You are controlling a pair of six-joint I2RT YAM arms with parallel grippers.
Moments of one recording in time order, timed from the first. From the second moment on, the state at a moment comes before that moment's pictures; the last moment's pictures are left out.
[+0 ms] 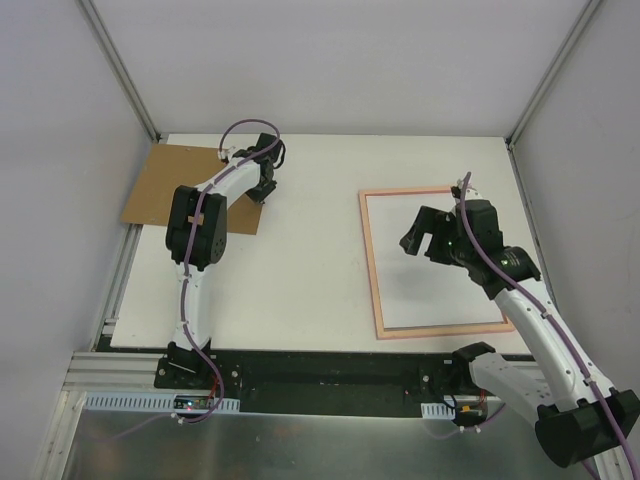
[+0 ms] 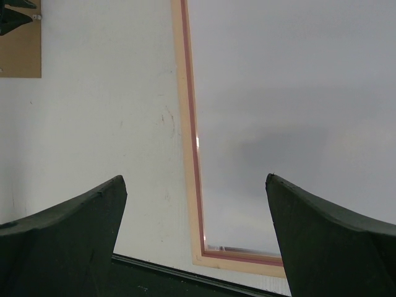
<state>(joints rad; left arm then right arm) -0.29 2.23 1.78 -0.73 -0.43 -1.08 0.36 0.92 0.92 -0.71 -0.02 0.51</state>
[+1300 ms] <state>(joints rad) -0.29 2.29 1.87 -0.85 -0.43 -1.03 0.36 0.92 0.92 -0.68 -0.08 0.51</state>
